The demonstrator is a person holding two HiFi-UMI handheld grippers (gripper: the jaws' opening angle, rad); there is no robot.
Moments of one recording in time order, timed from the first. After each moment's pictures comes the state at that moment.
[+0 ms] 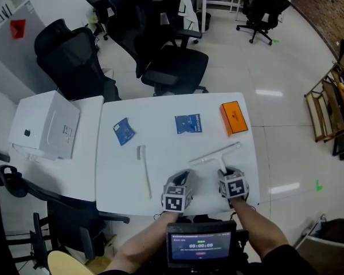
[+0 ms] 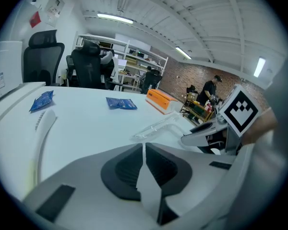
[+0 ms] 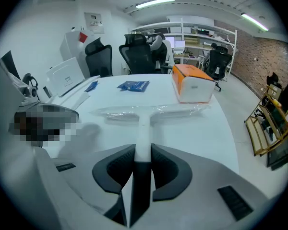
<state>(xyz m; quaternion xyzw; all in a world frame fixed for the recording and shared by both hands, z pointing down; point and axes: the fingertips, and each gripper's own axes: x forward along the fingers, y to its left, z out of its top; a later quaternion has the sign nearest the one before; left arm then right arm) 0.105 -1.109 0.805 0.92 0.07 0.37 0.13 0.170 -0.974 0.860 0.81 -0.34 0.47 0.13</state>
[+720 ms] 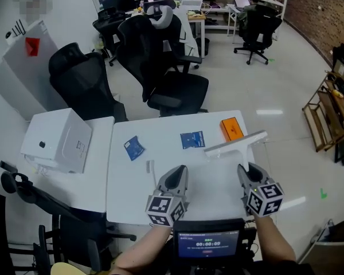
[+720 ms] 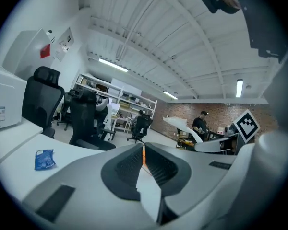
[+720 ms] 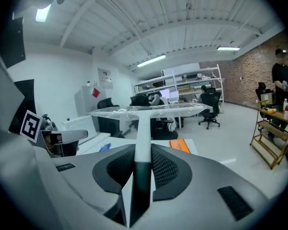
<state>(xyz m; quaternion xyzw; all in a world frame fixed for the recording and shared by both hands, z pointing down) 0.066 -1.141 0.565 0.98 0.08 0.10 0.13 0.137 -0.958 0.572 0.91 -0.37 0.20 -0.02</state>
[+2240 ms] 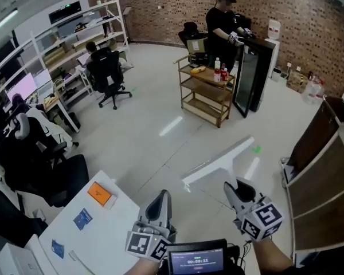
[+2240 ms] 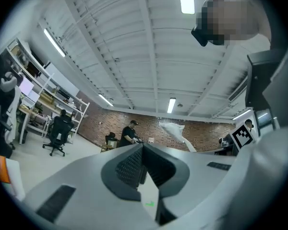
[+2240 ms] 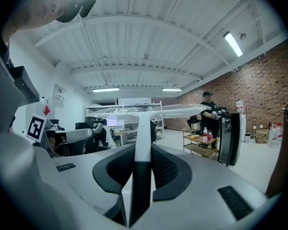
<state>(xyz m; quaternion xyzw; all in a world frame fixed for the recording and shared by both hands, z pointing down) 0.068 -0.393 0.411 0.87 0.47 -0.01 0.13 0.009 -0.223 0.429 1.00 -0.05 0.05 -0.05</state>
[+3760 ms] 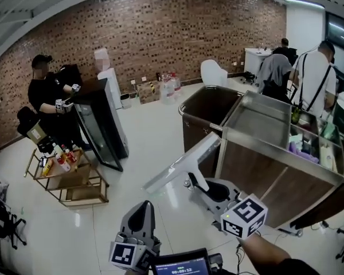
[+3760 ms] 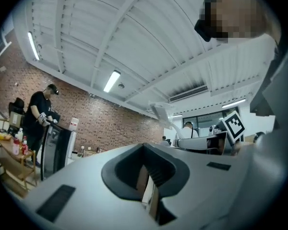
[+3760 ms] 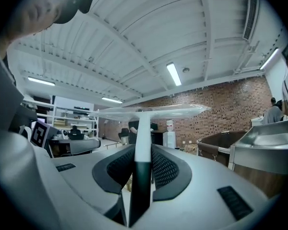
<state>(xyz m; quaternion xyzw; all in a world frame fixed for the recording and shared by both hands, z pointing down) 0.019 0.613 0.324 0.57 0.81 0.01 0.09 -0.107 0.676 0.317 0.95 0.31 0.00 -0.03</state>
